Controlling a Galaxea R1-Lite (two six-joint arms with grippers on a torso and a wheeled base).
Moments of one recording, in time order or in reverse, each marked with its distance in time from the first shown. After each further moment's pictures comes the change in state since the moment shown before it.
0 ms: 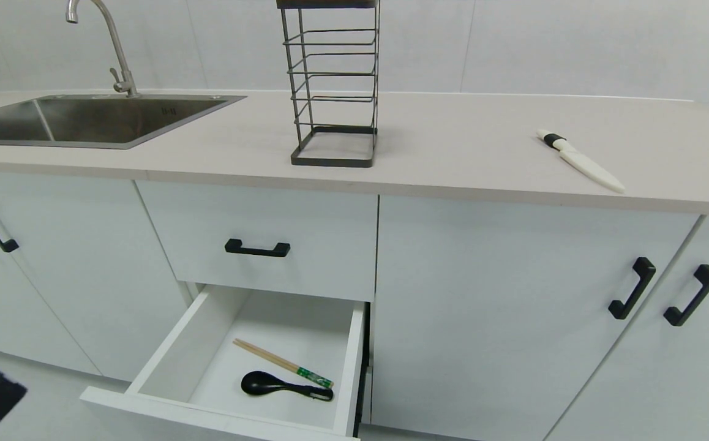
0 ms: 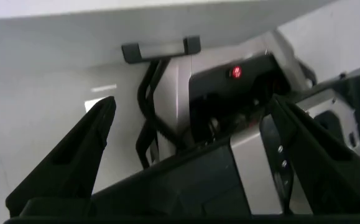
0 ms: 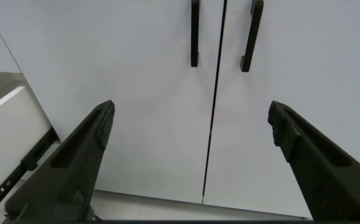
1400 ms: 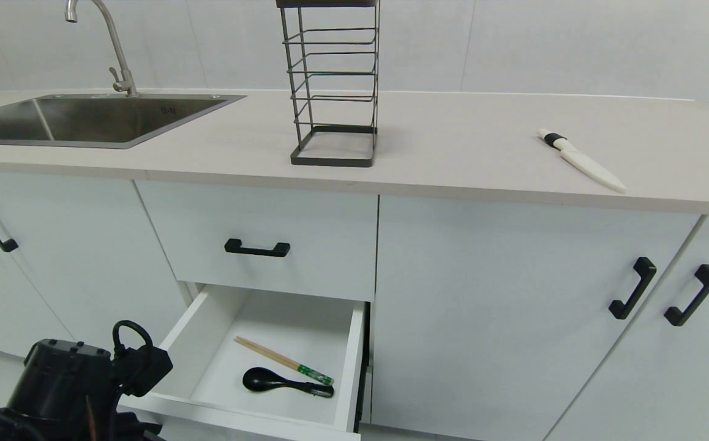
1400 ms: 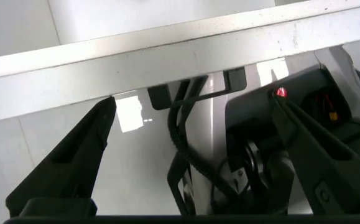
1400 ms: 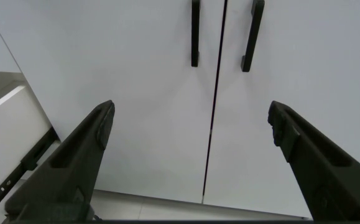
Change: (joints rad) left arm -0.148 0.664 0.134 -0.595 0.191 0.069; right arm 0.001 0.000 0.000 0.000 0.000 0.000
